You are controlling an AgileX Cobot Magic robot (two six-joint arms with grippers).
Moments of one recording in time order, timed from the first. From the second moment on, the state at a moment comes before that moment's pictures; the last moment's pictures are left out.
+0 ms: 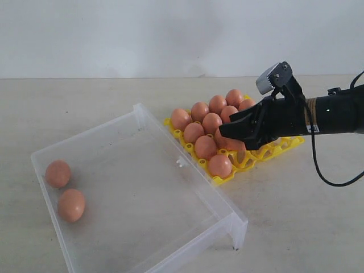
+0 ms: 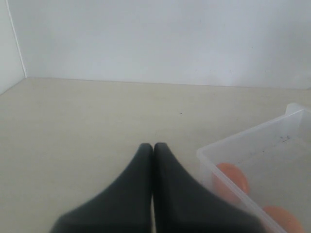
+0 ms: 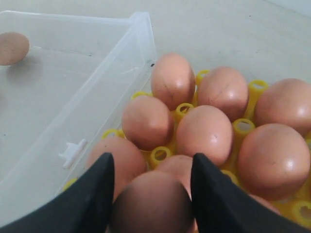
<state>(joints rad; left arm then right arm) 0.13 0.00 0.00 -0.03 0.23 0.02 0.08 1.97 -0.96 -1.41 -0.87 0.87</state>
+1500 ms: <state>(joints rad) 0.13 0.00 0.00 -0.03 0.23 0.02 0.10 1.97 -1.00 -1.27 -1.18 0.99</state>
